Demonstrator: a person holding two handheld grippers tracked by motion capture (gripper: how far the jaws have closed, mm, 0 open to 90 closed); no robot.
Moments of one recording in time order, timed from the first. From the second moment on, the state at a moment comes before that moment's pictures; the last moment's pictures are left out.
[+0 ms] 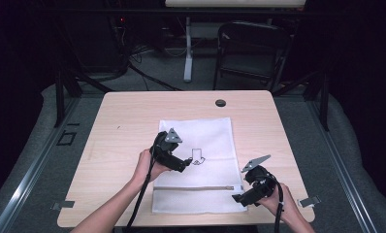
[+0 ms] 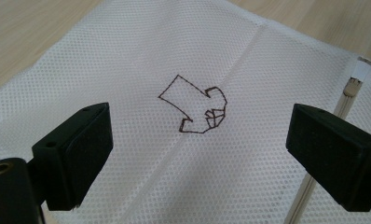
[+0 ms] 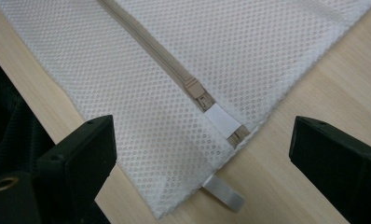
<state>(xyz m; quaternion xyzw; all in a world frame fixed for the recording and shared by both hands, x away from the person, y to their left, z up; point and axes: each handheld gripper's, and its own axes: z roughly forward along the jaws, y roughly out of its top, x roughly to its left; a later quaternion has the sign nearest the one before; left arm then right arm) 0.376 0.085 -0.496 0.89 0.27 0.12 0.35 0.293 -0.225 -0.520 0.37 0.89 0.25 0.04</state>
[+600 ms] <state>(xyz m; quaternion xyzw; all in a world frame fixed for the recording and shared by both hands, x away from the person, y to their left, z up) 0.354 0.050 -0.505 0.90 0.23 0.09 0.35 0.302 -0.239 -0.525 0.40 0.88 0.26 0.04</state>
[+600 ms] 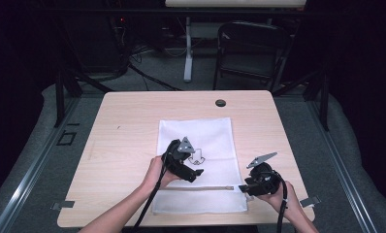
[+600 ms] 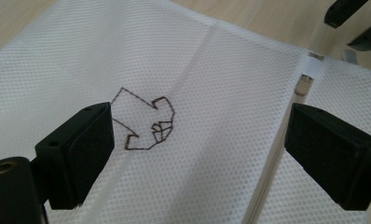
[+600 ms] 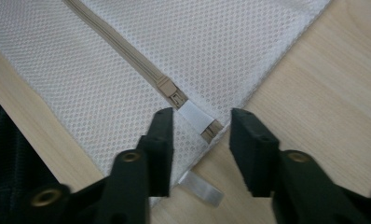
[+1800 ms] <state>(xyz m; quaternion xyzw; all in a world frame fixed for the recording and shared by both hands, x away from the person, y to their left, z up) 0.335 -0.019 -0.552 0.93 0.11 0.02 0.34 0.316 -0.227 -0.555 0.40 0.89 0.23 0.02</state>
